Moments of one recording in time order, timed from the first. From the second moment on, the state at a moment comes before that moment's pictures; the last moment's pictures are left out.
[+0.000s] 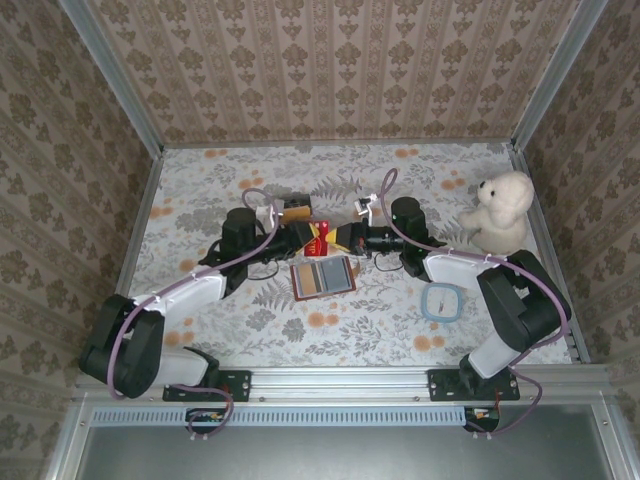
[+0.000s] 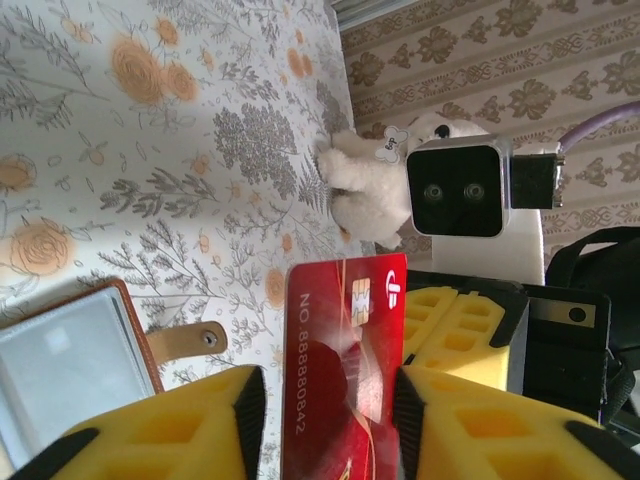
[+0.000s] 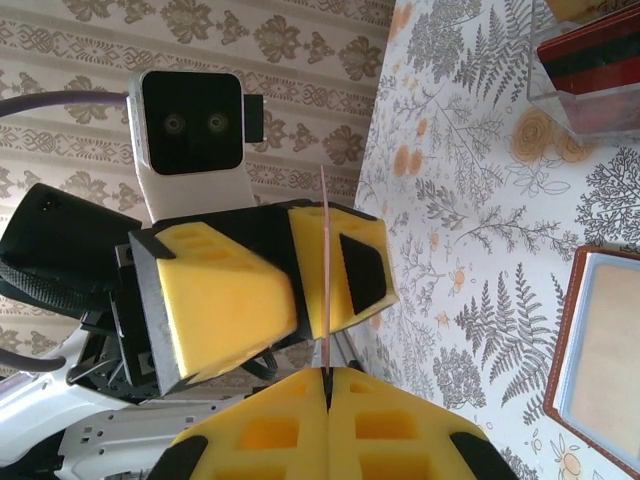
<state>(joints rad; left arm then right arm) -0.49 1.32 0.61 0.37 0.65 -1.02 0.47 1.60 0.76 0.60 -0.86 1.12</state>
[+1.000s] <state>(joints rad) -0.42 1.23 0.85 -0.28 0.27 -0.30 0.46 1.30 0.78 -0.18 -0.51 0.57</state>
